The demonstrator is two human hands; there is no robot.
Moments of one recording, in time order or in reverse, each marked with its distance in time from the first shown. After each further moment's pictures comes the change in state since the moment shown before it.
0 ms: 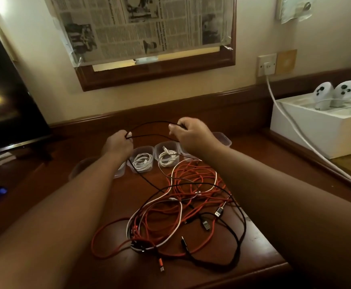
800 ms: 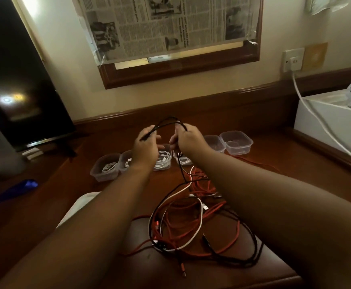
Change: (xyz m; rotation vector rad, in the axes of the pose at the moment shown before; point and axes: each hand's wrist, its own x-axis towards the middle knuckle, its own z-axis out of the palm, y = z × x) left_hand -0.054 0.024 -0.005 -0.854 -0.001 -0.041; right_hand 0.040 0.008 0.086 0.391 0.014 0.147
